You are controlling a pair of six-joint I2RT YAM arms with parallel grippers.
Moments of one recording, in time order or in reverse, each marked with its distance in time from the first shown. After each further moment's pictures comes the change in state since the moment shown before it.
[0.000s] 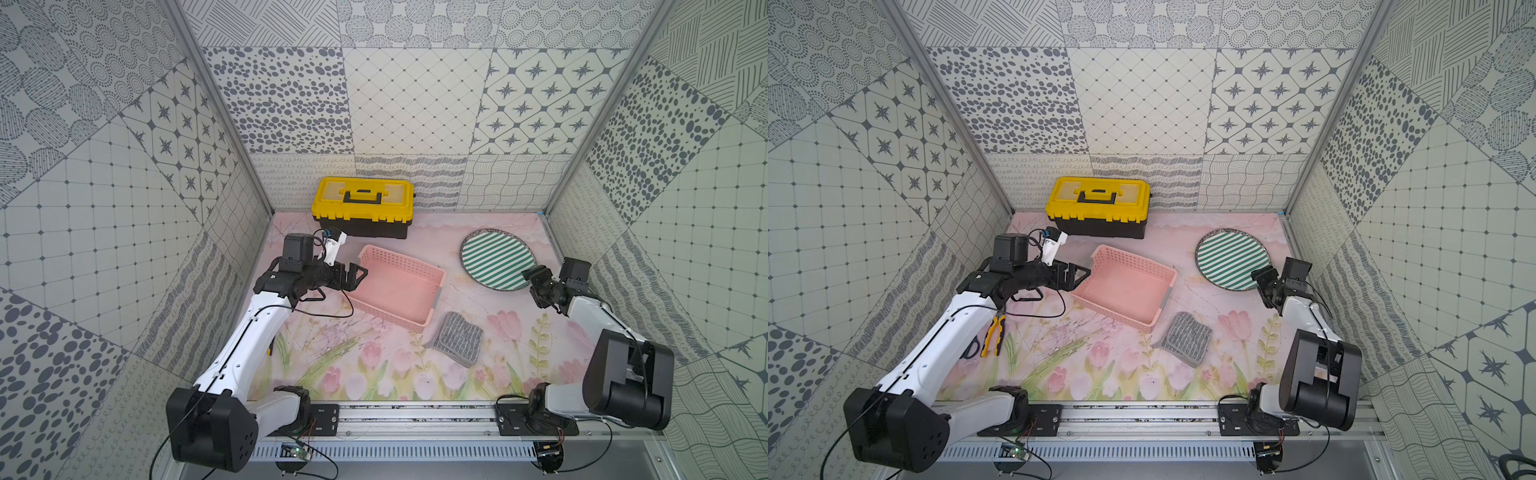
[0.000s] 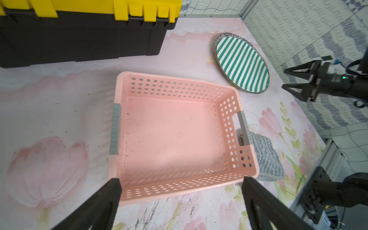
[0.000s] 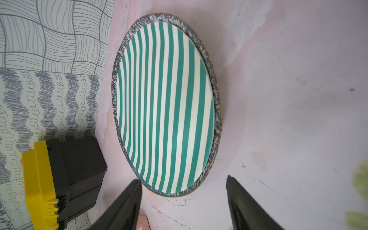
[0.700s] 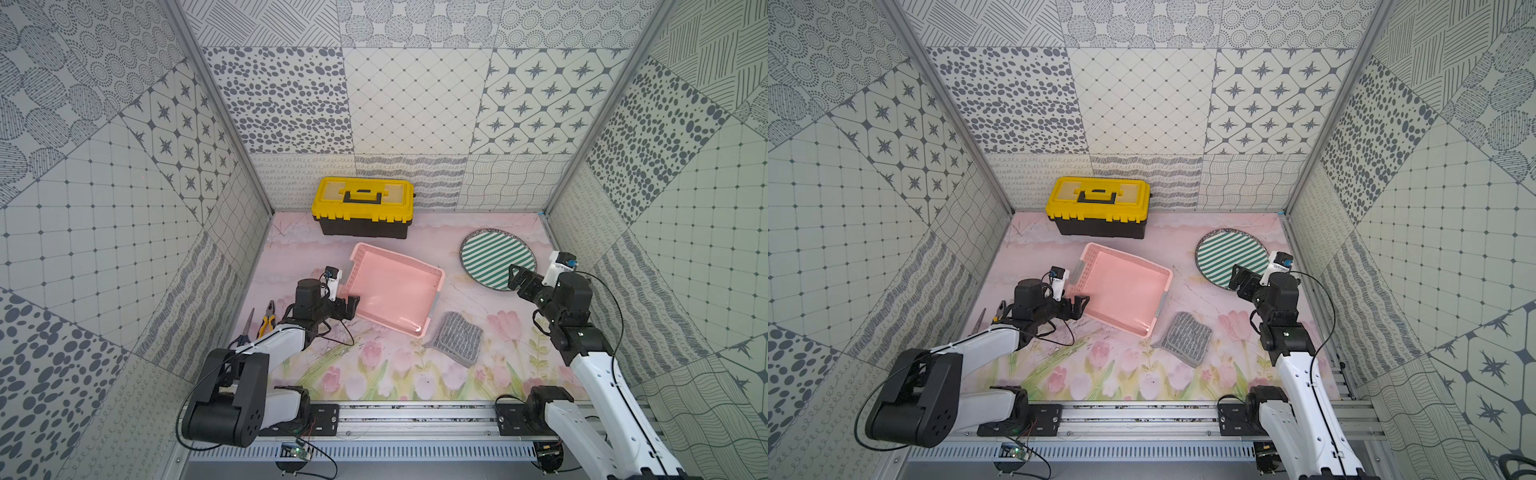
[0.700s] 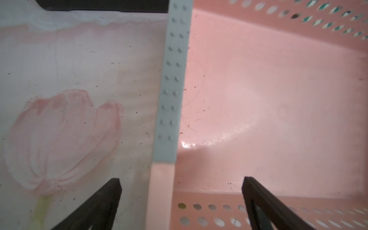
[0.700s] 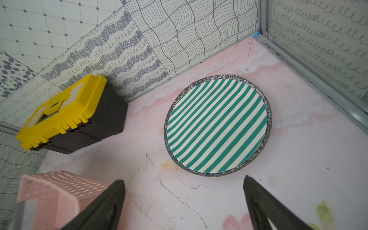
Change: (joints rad) left arm 0.028 0.143 -0.640 0.885 -0.191 0.029; right arm 0.311 -0.538 -0.139 -0.002 0.287 -0.422
